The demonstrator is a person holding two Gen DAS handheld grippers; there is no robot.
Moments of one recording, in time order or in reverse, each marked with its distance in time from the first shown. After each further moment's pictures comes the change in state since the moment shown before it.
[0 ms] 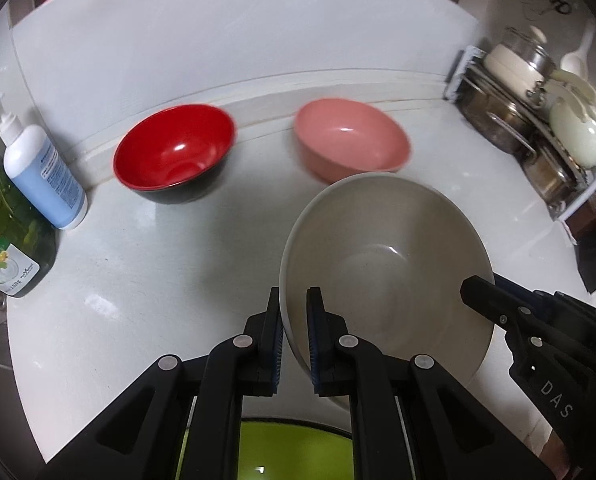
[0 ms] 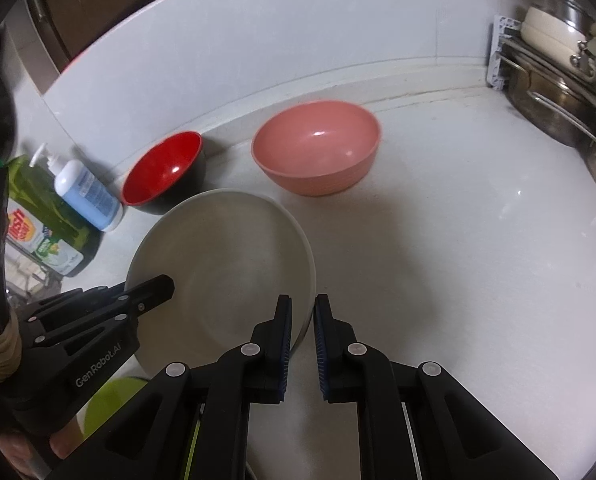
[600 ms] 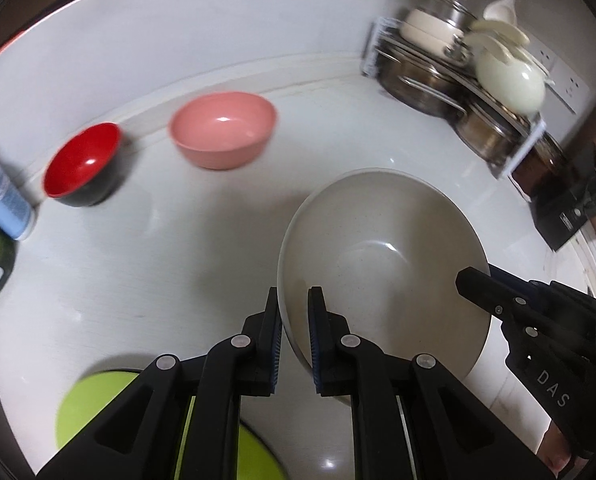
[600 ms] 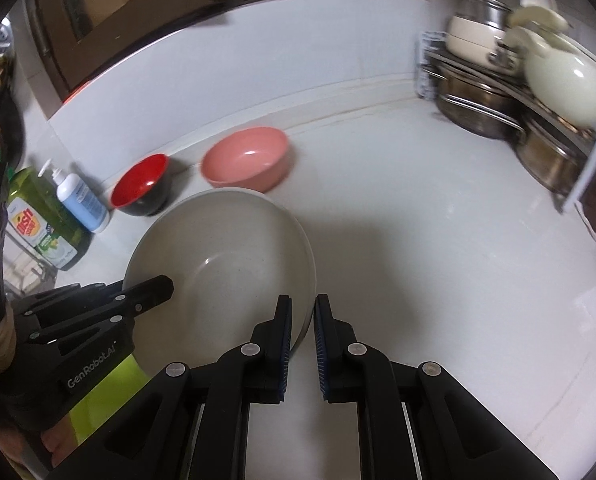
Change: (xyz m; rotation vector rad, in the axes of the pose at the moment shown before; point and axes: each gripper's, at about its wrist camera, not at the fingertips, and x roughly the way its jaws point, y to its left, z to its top) left arm -0.017 -0.115 -0.025 0.119 0.015 -0.094; right arm -0.082 -0.073 -0.034 0.042 -0.066 -0.082
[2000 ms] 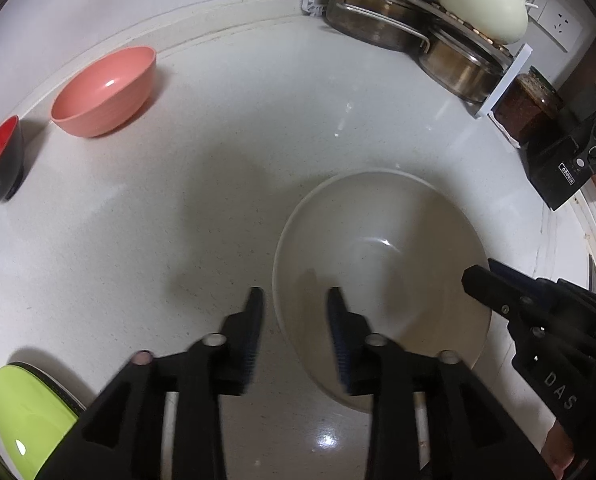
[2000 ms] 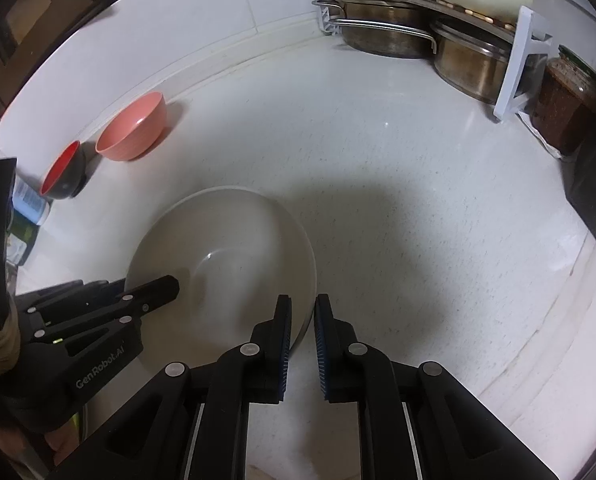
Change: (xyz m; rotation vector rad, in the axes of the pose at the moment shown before) left arm 0.066 -0.093 -0.008 0.069 0.125 -0.024; right arm 0.017 -0.128 -0.044 0.124 0.125 -0.074
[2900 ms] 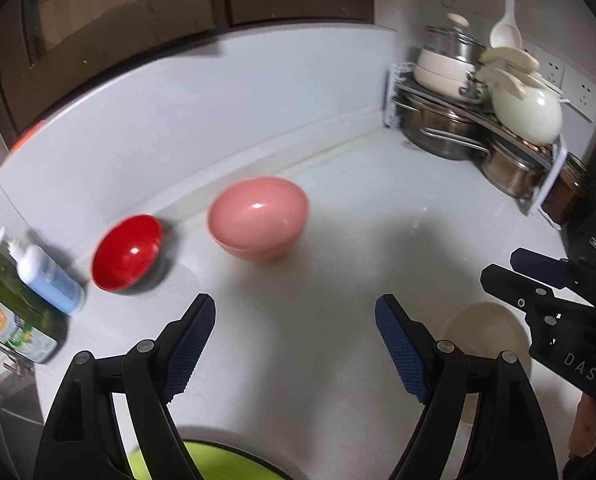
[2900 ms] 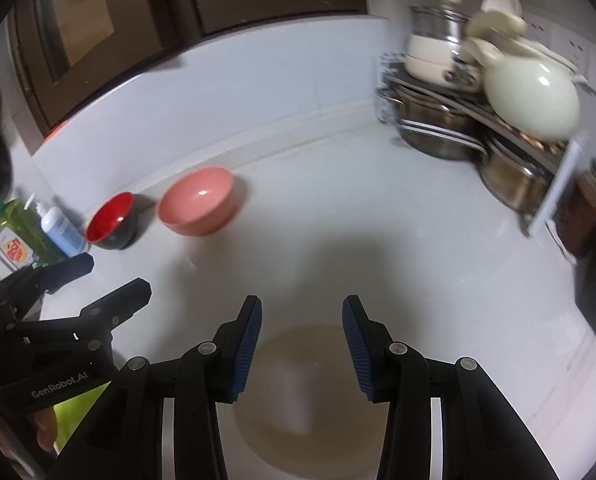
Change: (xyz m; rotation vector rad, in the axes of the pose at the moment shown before) left arm -0.113 0.089 0.046 0.001 -0.295 0.243; right arm -0.041 0.076 0.054 -0.133 -0.213 0.055
